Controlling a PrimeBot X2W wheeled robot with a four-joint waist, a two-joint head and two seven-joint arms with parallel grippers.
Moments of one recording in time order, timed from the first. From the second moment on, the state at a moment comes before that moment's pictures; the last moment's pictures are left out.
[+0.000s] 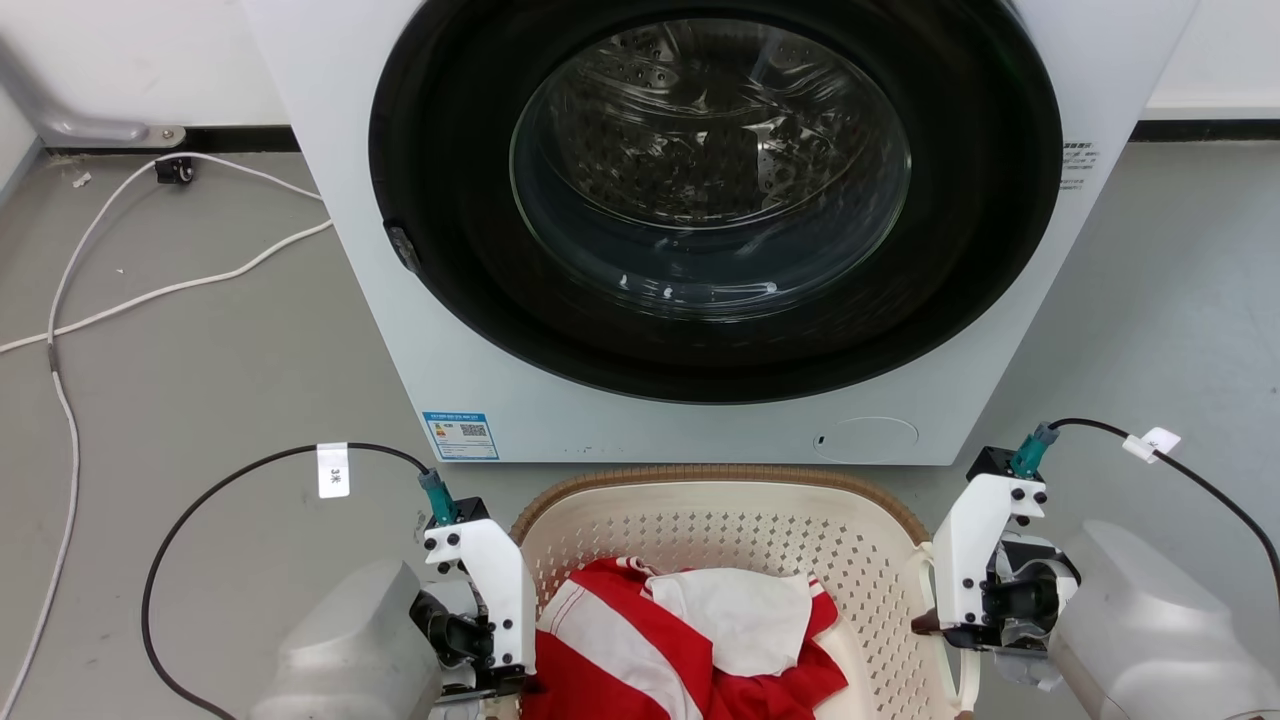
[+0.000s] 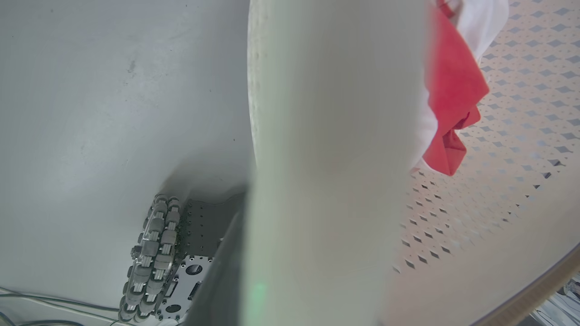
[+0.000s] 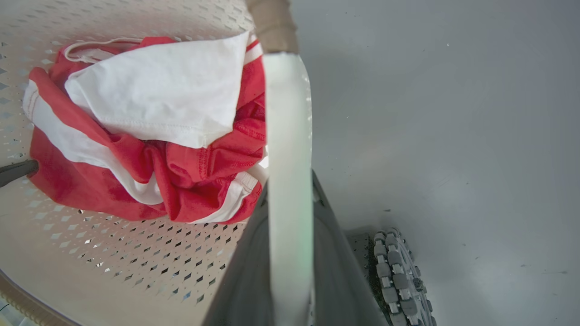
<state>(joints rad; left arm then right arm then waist) -0.73 0.12 -0.79 1.25 -1.12 -0.12 0.78 -0.74 -0.18 0.71 1.25 1.03 0.13 0.69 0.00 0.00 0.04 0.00</state>
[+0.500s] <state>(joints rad) -0.73 0.12 -0.79 1.25 -1.13 -0.12 0.78 -0.74 -0.18 0.71 1.25 1.04 0.13 0.70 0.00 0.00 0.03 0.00</state>
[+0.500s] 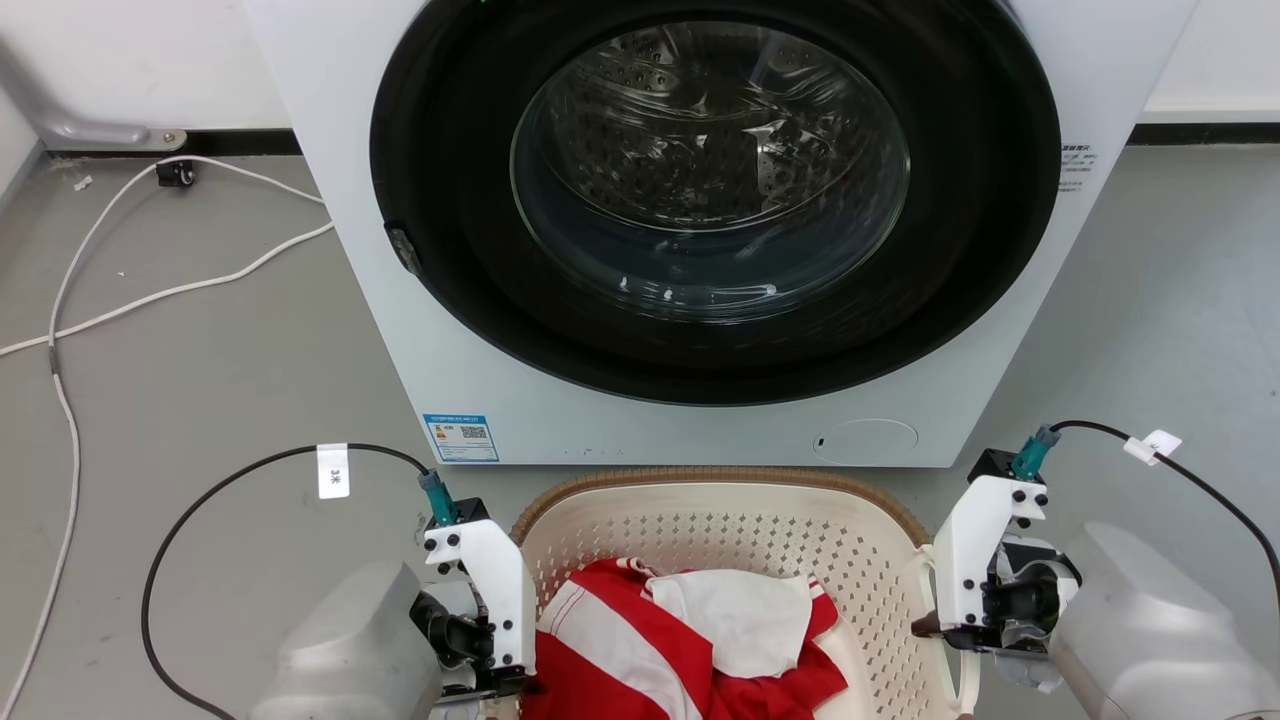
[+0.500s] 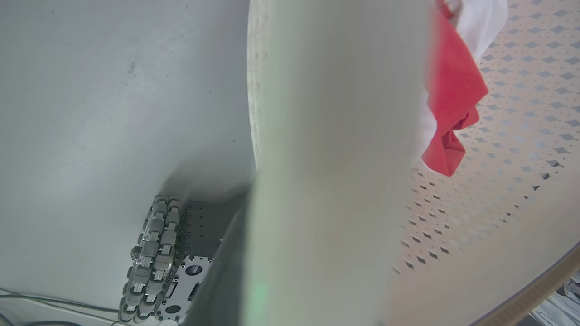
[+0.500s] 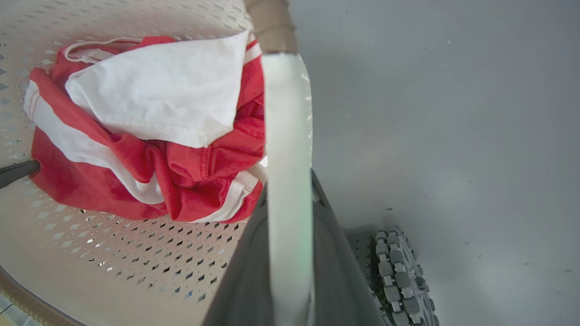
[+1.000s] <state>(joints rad) -0.73 0.12 -0.80 1.25 -1.14 -0.12 0.78 -0.74 -0.18 0.72 1.26 1.05 0.13 0.70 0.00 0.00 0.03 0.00</state>
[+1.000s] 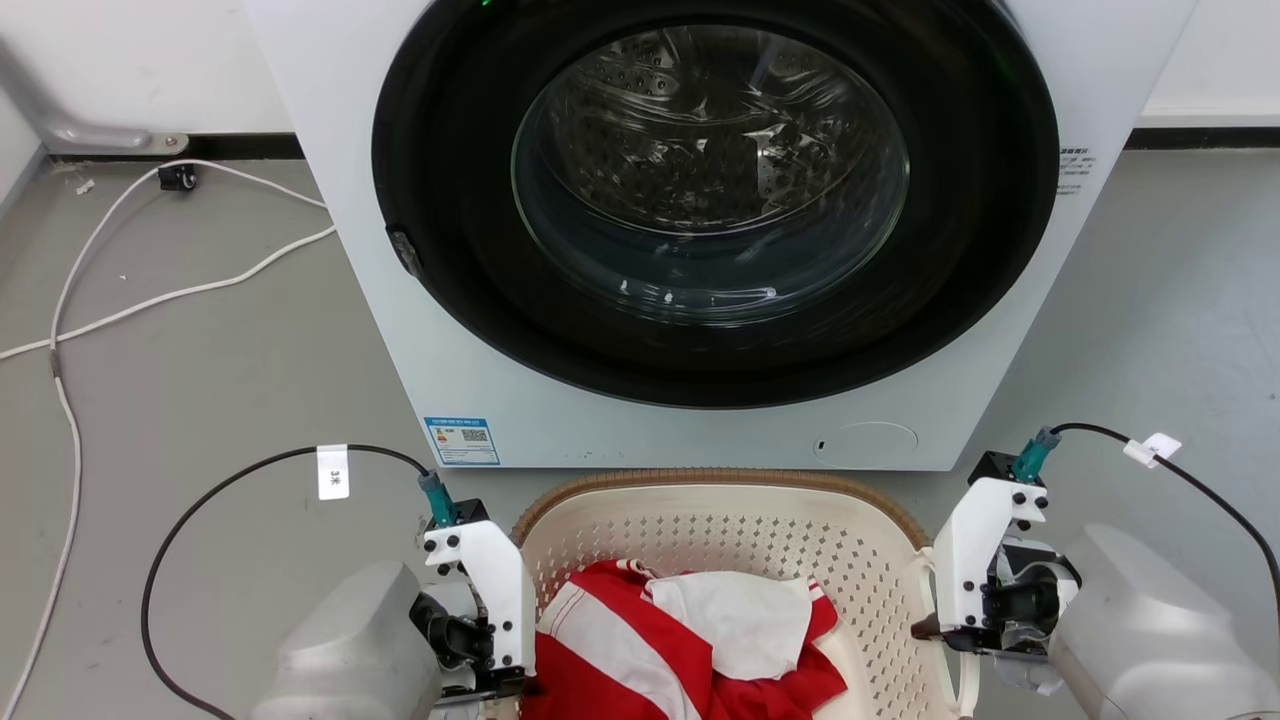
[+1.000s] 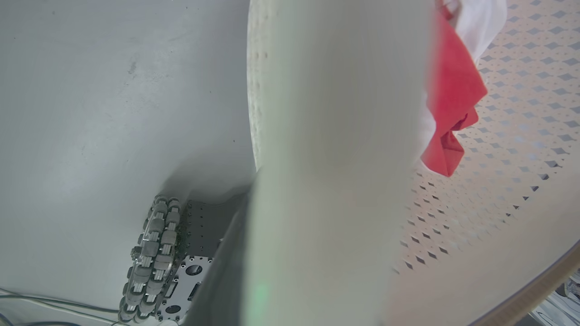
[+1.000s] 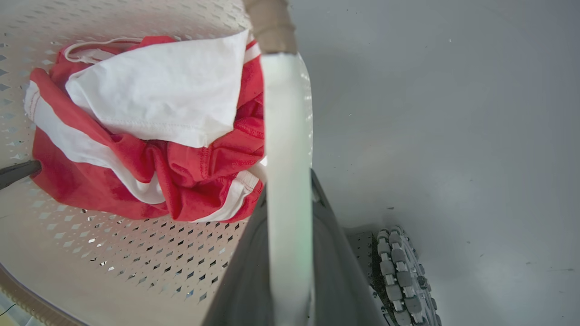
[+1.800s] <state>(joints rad) -0.73 0.12 -0.81 1.25 -1.15 -0.12 0.77 -0.74 -0.18 0.72 1.27 1.06 0.13 0.70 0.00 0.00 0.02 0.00</state>
